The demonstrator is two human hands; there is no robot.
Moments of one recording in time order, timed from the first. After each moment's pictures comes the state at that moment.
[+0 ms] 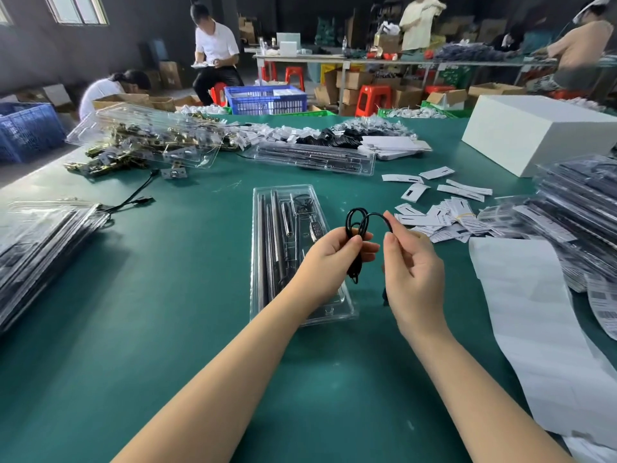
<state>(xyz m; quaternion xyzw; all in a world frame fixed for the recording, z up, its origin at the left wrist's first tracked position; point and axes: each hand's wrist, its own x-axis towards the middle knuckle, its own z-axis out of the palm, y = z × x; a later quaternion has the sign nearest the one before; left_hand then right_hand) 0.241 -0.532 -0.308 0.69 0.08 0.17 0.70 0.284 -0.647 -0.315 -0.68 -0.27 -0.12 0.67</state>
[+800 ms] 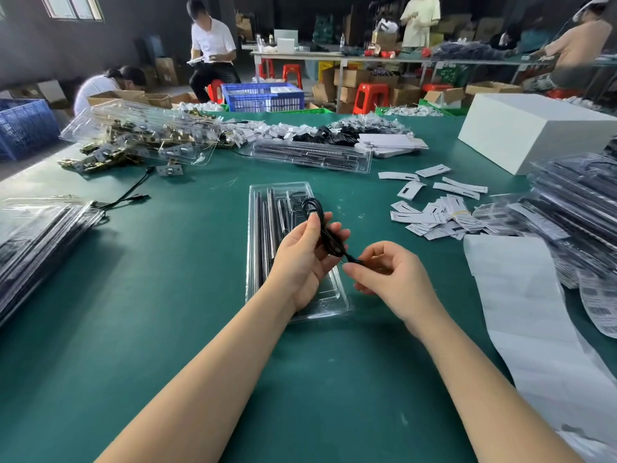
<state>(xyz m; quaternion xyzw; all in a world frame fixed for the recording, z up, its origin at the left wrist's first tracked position) 0.241 -0.517 -0.312 0.42 0.12 0.22 0.87 0.296 -0.656 -0.320 -0.71 -0.26 0.14 0.64</state>
